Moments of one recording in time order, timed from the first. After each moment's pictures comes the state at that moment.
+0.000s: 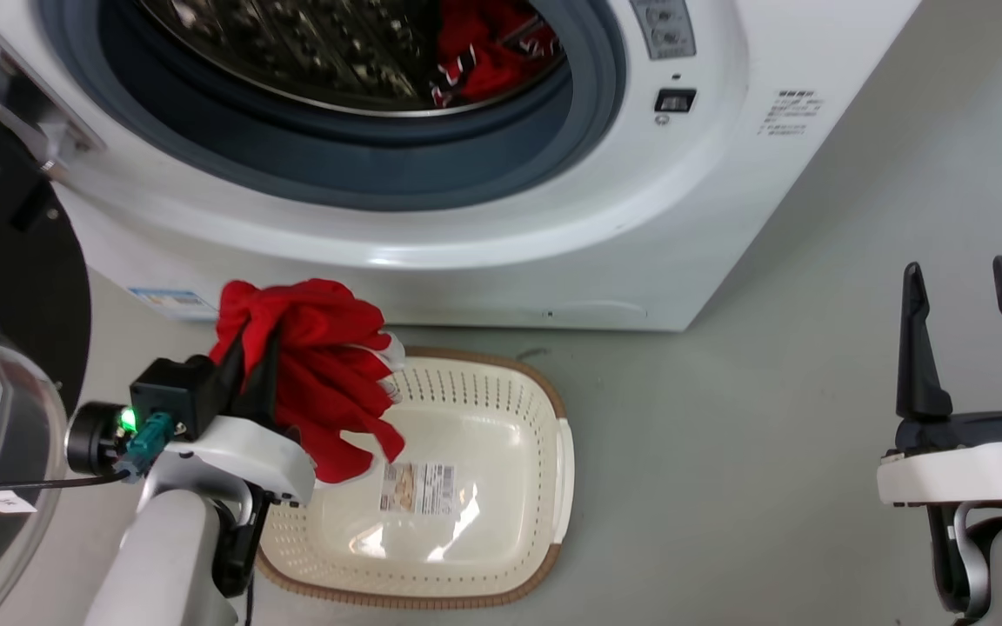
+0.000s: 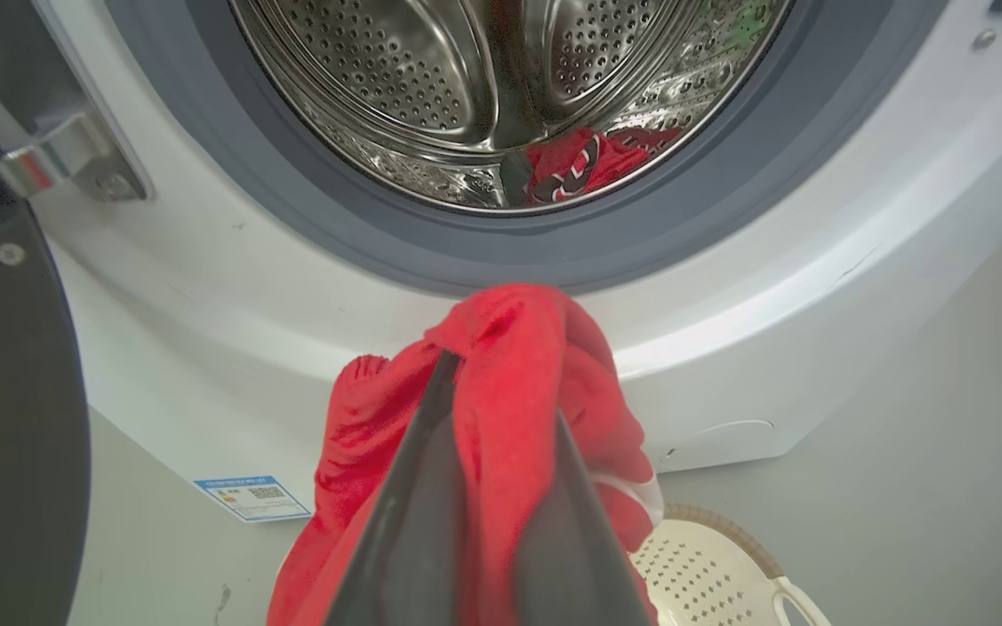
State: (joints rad) left arm -0.34 0.26 -0.17 0.37 -0.25 -0.06 -0.26; right arm -0.16 -0.05 -0.15 0.00 -0.04 0.13 -0.26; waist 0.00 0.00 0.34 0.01
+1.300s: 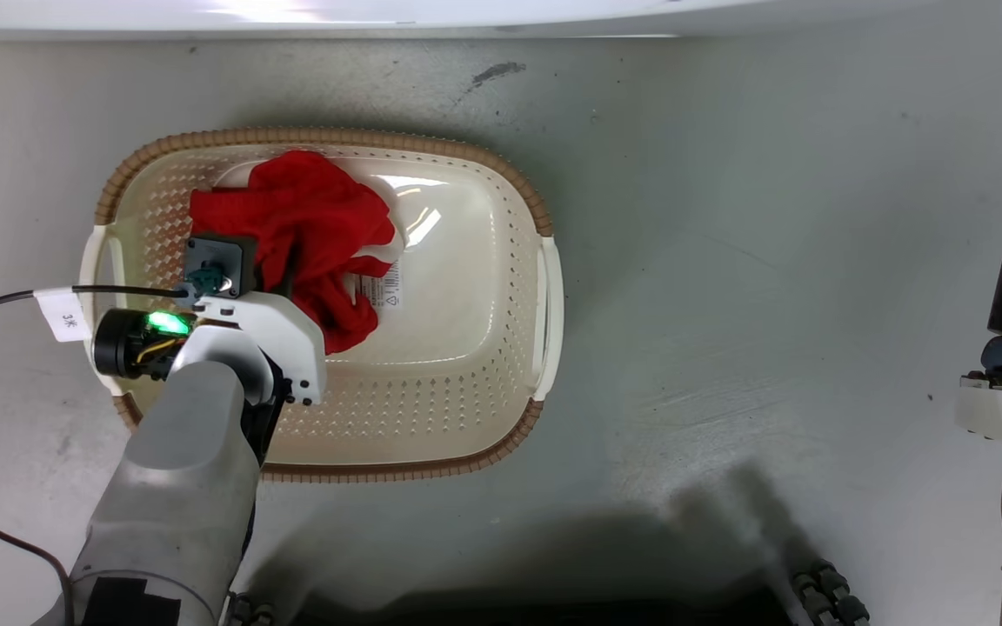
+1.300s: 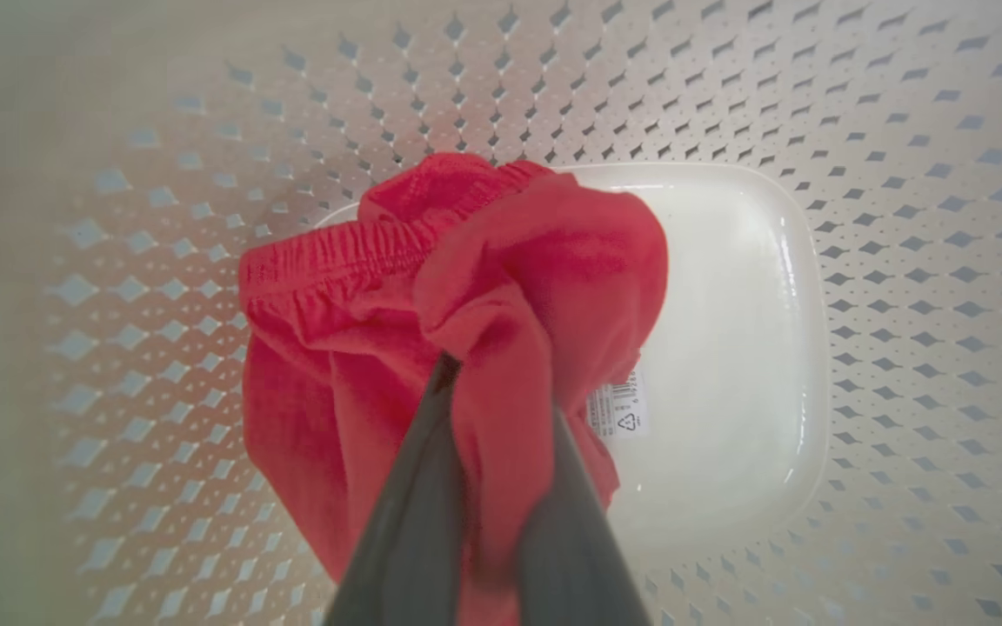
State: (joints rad) left arm -0.84 0.17 -0.18 1.15 -0.14 -0.11 -0.26; right arm -0.26 -0.05 -0.23 -0.16 -0.10 0.13 -0.26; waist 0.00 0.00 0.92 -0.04
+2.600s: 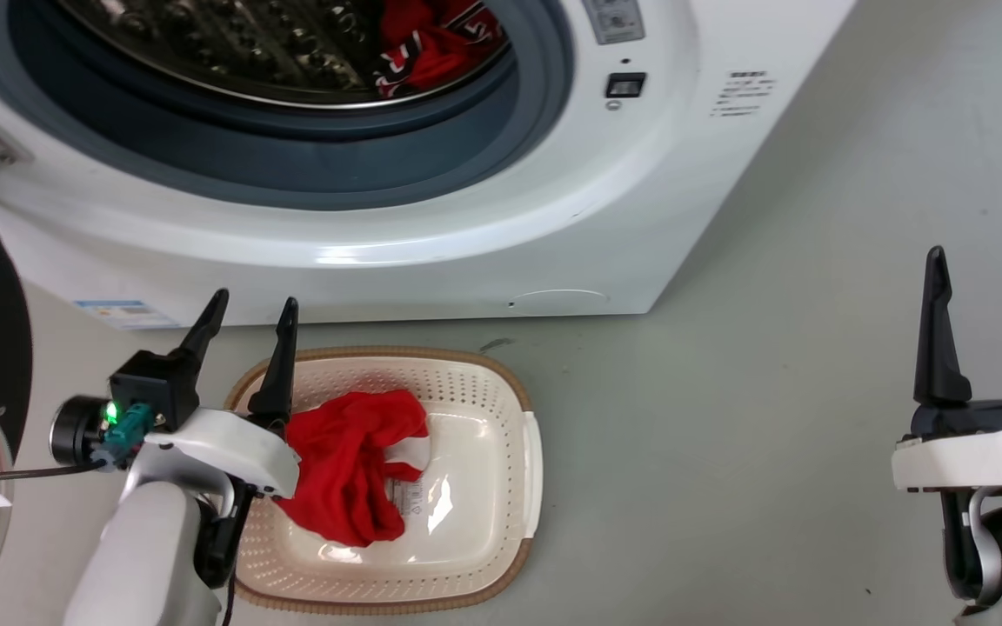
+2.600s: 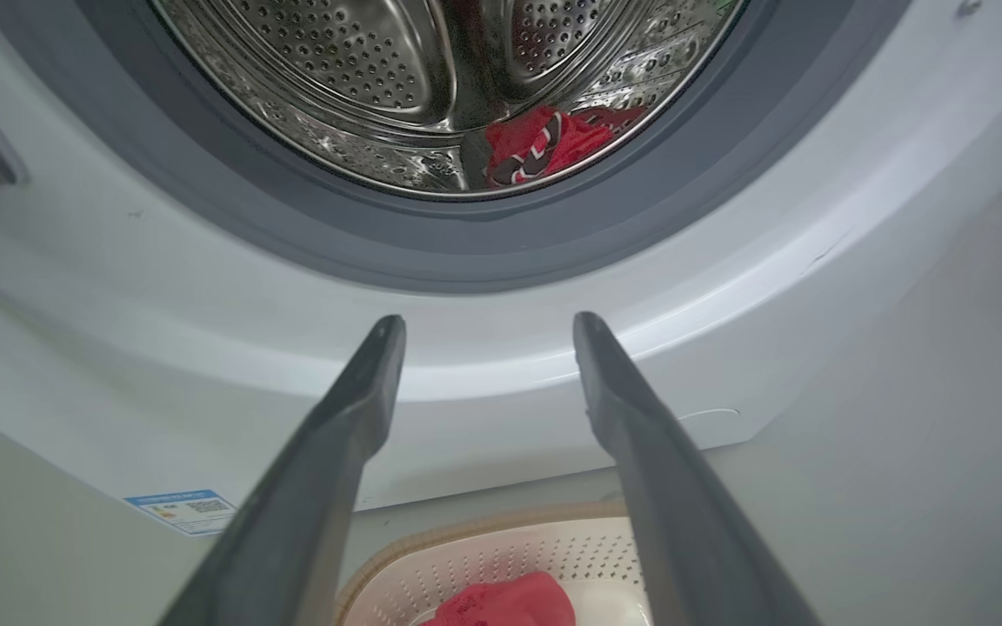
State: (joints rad) left arm -0.36 0.26 -0.14 0.43 -0.25 -0.13 -0.26; right arm -0.19 -0.05 -0.18 0.01 -0.02 0.13 -0.26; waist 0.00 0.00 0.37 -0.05
